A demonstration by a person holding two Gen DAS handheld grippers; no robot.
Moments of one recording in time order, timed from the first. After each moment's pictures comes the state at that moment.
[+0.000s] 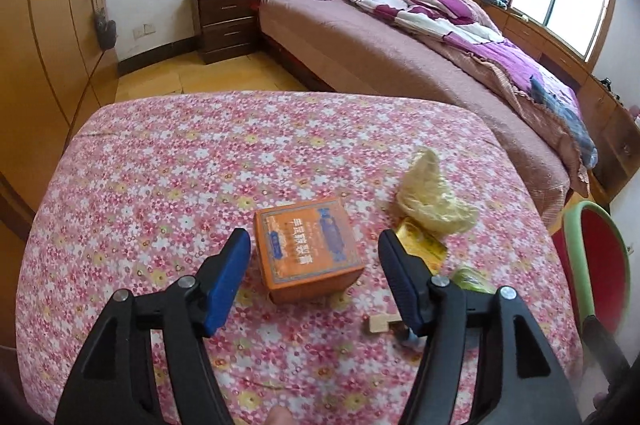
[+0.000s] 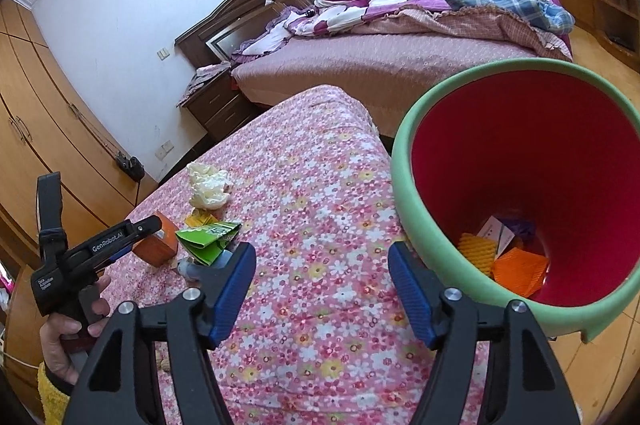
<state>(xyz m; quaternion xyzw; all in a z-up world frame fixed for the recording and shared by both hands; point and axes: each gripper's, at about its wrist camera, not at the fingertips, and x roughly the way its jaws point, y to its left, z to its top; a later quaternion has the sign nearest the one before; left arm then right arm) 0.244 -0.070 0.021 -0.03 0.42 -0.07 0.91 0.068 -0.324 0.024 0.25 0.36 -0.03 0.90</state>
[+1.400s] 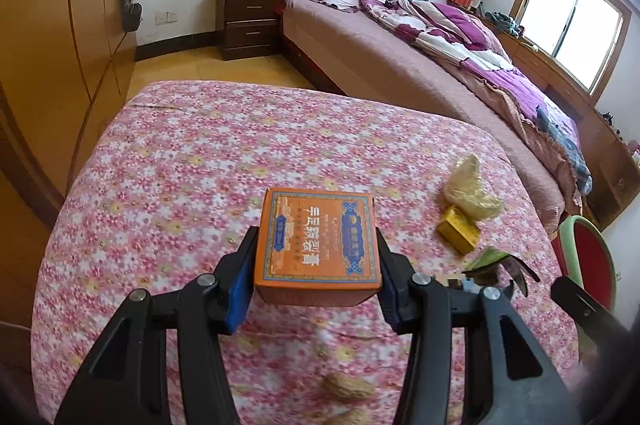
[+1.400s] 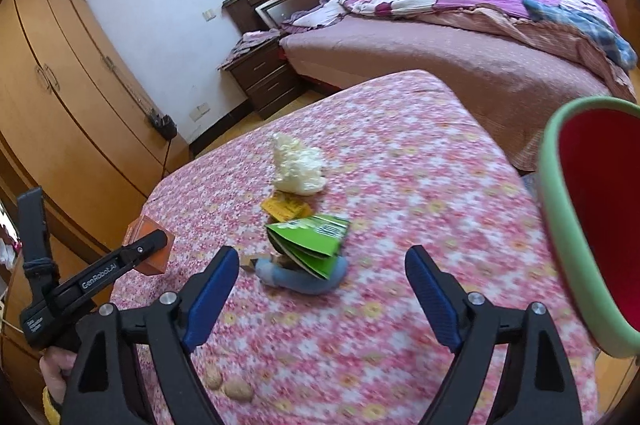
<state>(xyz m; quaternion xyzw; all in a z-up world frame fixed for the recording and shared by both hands) 0.211 0.004 0.030 -0.08 0.41 -0.06 0.91 0.128 -0.237 0.033 0.19 0.39 0.05 0.90</state>
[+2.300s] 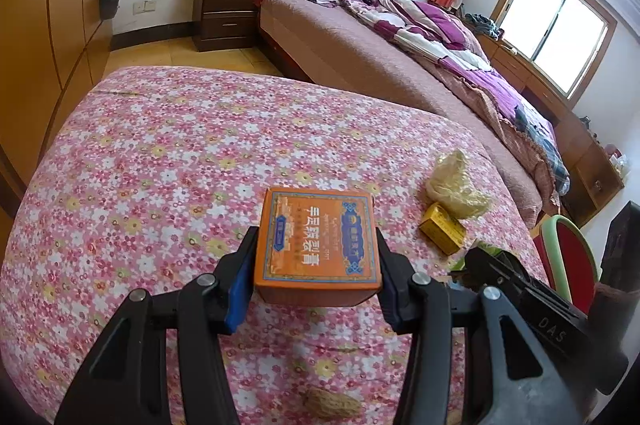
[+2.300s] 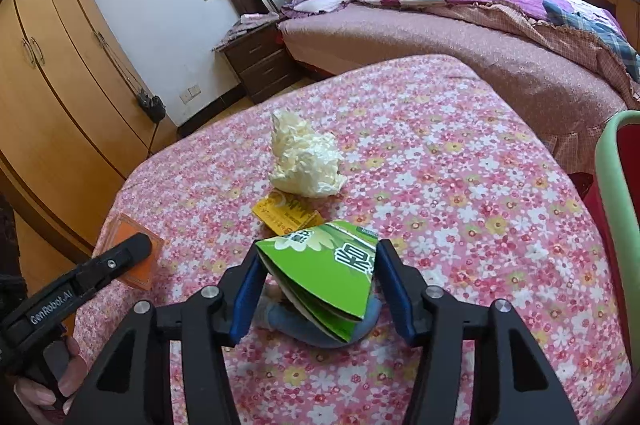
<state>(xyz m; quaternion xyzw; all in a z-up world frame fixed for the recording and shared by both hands) 0.218 -0.002 0.016 -0.11 0.41 -0.11 0.90 0.171 -0.213 0.005 0.16 0.40 0.04 0.90</state>
